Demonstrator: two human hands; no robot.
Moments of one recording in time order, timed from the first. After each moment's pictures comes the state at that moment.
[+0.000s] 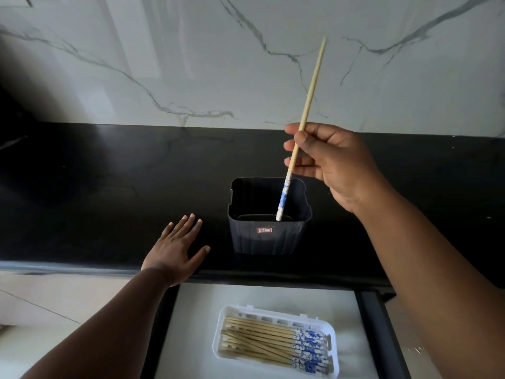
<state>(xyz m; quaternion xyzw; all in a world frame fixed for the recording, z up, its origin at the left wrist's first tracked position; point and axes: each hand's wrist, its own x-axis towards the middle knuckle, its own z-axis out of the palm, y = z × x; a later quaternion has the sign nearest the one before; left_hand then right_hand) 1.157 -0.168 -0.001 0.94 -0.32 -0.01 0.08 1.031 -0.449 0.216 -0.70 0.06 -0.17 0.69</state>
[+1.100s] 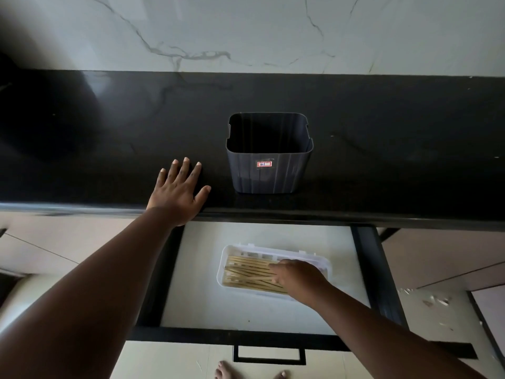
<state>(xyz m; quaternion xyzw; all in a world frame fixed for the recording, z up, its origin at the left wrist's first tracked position) 1.142 -0.174 -0.001 0.96 -0.28 -0.01 0.02 0.910 -0.388 -0.082 -0.97 0.02 0.18 0.18</state>
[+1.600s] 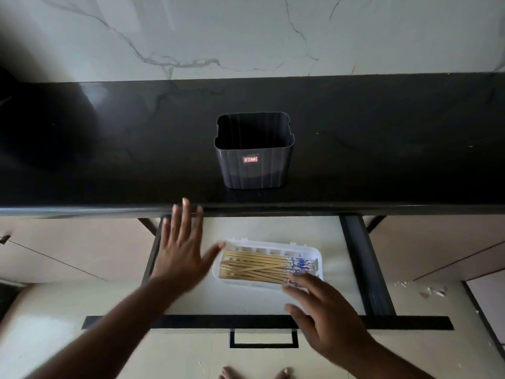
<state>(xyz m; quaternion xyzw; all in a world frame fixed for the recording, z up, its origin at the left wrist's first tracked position) 1.009 -0.155 -0.012 0.95 -0.30 -0.01 0.09 0.786 -0.377 -0.033 -0.97 0.00 -0.12 0.23</state>
